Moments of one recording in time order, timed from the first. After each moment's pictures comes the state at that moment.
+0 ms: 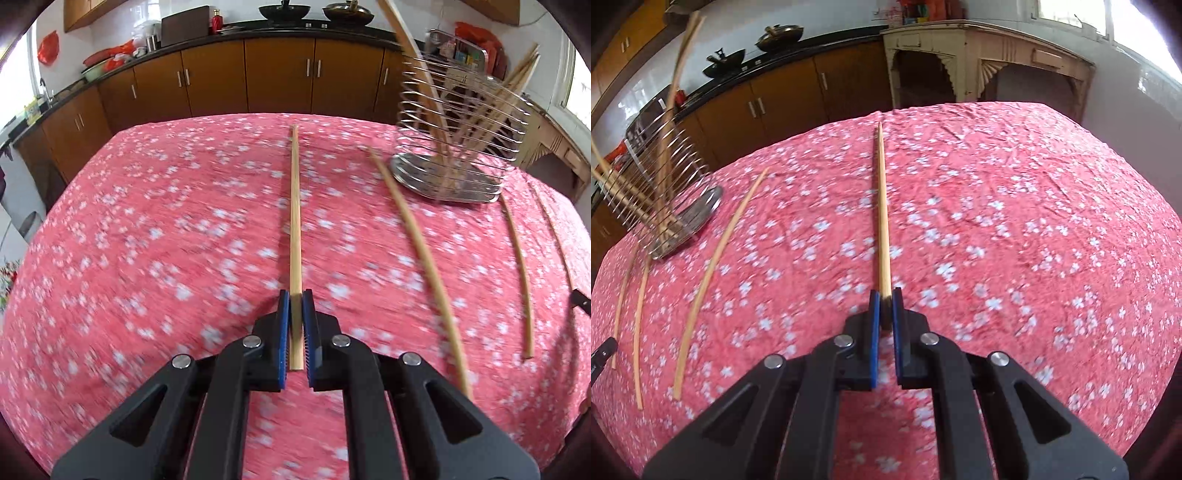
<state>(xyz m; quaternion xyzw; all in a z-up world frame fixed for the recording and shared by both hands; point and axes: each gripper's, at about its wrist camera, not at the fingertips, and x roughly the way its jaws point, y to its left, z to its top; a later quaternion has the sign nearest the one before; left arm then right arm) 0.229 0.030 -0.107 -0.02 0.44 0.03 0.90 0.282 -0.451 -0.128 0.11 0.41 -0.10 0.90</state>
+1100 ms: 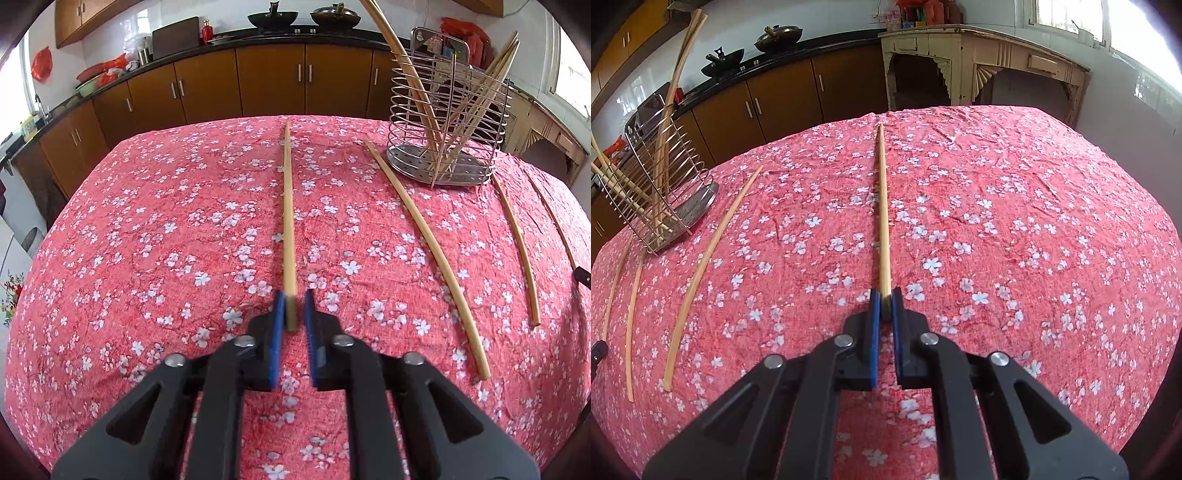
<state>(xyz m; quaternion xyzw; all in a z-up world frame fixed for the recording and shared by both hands) 0.202 0.029 -0.104 0.00 0.43 0.01 0.90 0.268 -0.445 -0.128 0.10 0.41 -0.11 0.90</state>
